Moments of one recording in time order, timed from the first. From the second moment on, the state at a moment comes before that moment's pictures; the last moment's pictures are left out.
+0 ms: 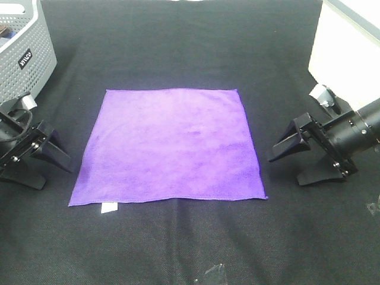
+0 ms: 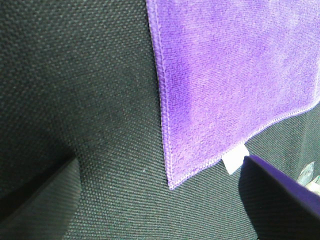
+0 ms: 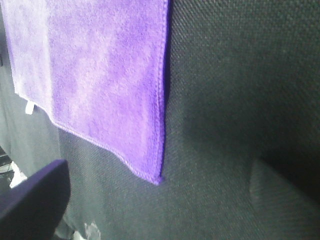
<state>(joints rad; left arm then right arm) 0.12 2.10 -1.12 -0.79 0.94 0.70 -0.11 2.06 -1.00 1.00 0.91 -0.87</state>
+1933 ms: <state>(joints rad) -0.13 2.00 -1.07 -0.57 0.89 0.54 0.16 2.06 -0.95 0.95 0.88 -0.69</state>
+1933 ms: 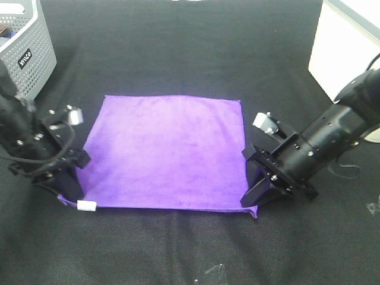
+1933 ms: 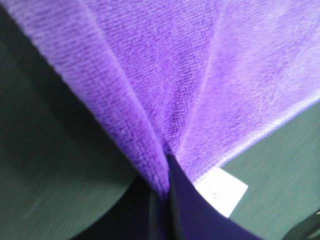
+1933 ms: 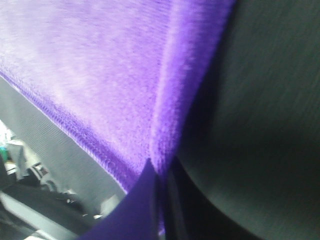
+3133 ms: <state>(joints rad) -0.11 2.16 -1.57 -0.60 0.86 0.49 0.16 2.20 -1.65 0.69 0.91 -0.40</state>
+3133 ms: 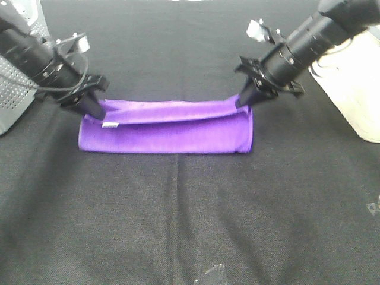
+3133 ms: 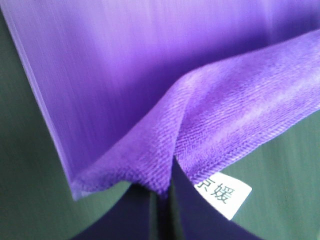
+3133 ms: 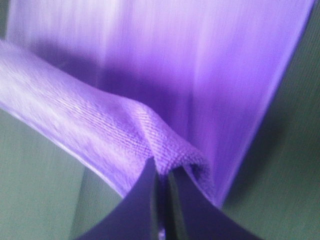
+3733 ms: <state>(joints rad) -0.11 2.37 -1.87 -0.60 0.86 0.48 0.16 2.39 -1.90 0.57 0.90 -0.31</state>
